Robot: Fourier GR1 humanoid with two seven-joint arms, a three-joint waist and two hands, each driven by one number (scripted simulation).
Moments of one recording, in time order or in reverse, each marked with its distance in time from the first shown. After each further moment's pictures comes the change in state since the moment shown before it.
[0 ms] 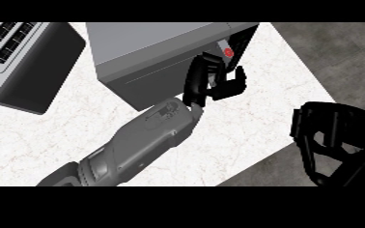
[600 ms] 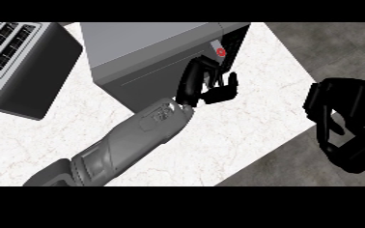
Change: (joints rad) left arm -0.011 0.055 -0.106 0.037 -0.132 -0.017 -0.039; right arm -0.064 0.015 -0.097 0.085 0.015 -0.041 -0.071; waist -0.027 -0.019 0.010
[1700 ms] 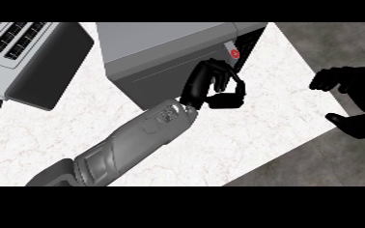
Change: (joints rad) left arm -0.007 -0.015 -0.002 -0.009 -0.067 -0.097 0.031; right arm 0.010 0.015 -0.124 0.267 0.066 -0.060 -0.108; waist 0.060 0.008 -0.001
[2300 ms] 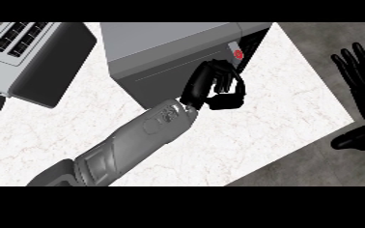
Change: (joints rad) left arm 0.004 -0.003 0.013 -0.001 -0.047 -0.056 0.003; right arm 0.067 0.058 -0.094 0.129 0.009 -0.108 -0.088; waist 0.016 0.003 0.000
